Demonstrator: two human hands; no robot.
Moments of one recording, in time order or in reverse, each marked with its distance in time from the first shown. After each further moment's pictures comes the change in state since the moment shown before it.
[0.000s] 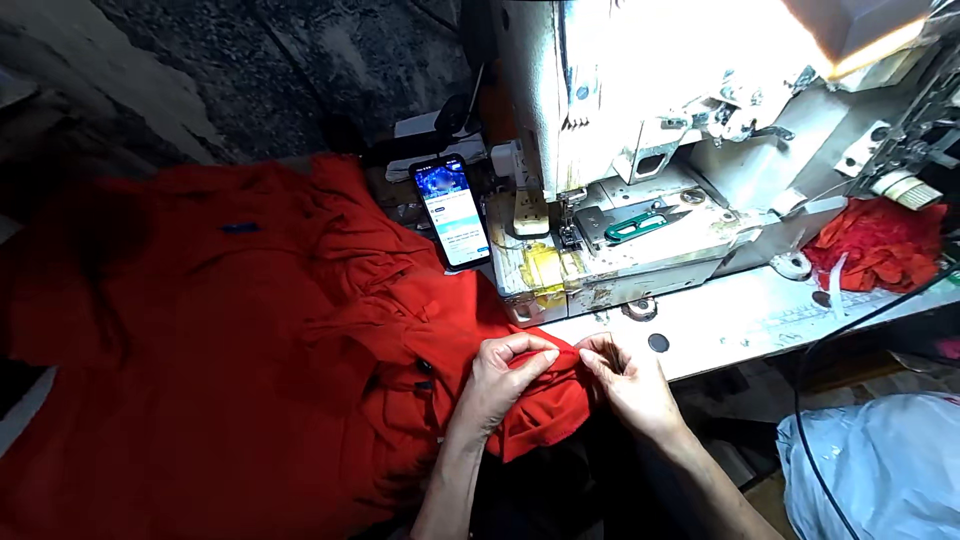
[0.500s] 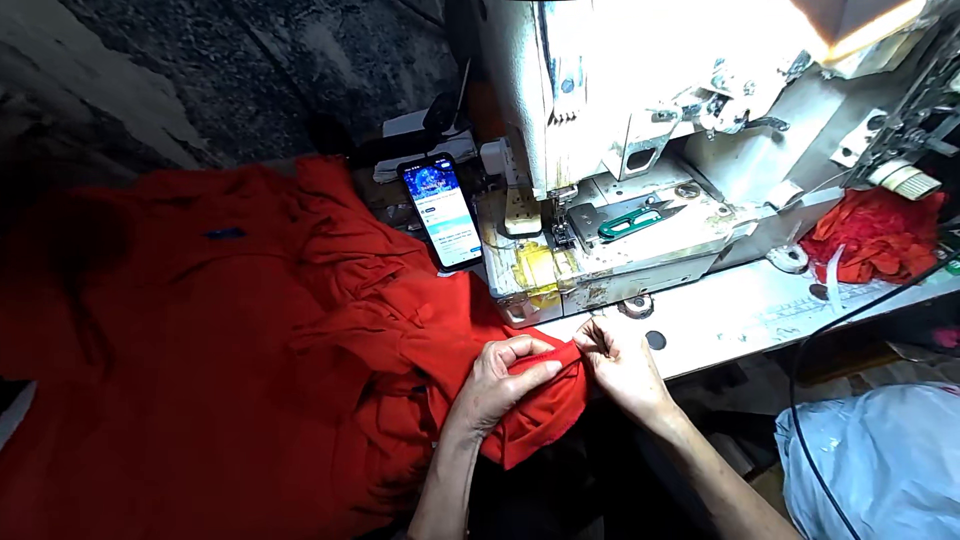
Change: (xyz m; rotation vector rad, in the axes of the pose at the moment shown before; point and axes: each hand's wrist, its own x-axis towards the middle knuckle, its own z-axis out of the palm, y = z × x) left_hand 0.000 0.026 0.005 -0.002 -0.061 -0.219; right_hand 0.021 0.008 0.000 -0.205 -0.006 -0.125
